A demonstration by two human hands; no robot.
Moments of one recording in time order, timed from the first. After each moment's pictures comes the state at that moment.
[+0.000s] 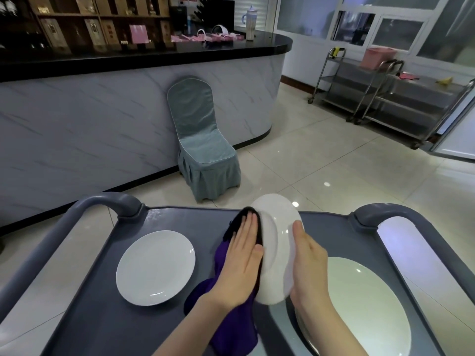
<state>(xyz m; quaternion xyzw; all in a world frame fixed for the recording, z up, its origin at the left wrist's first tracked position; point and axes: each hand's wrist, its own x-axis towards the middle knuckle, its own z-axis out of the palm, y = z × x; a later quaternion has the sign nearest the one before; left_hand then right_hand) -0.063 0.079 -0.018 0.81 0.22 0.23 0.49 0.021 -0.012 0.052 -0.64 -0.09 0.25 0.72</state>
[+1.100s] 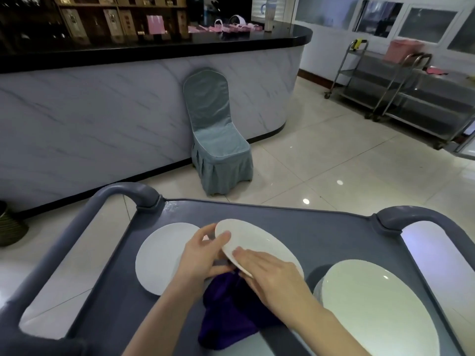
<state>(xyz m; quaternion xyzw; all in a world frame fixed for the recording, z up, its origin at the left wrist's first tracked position) -0.138 0.132 0.009 0.44 0.44 0.28 0.73 -0.007 0.003 0.006 -0.66 -0.71 -0.03 0.25</state>
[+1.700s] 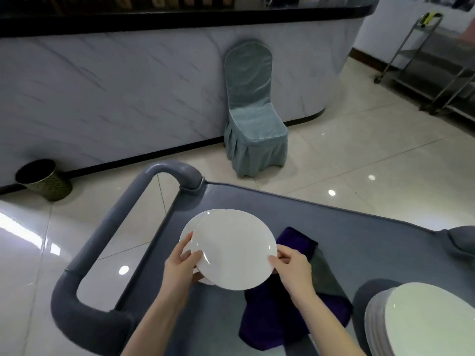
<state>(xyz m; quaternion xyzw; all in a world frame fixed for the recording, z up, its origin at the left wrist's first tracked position) -0.255 0.187 -0.080 0.38 0.56 0.35 0.65 -0.038 0.095 -0.079 -0.80 -0.29 0.36 0.39</state>
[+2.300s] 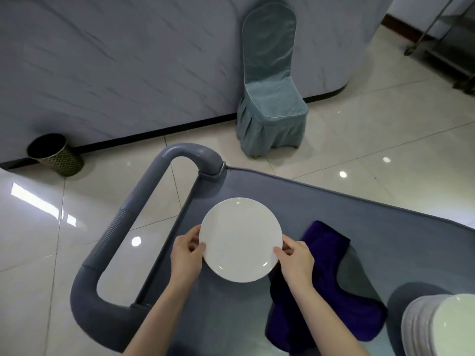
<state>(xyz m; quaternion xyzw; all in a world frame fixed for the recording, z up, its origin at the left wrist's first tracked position) -0.286 0.233 -0.123 0.53 0.62 0.28 0.51 -0.075 0.146 -0.124 -0.84 -0.27 0.29 0.36</state>
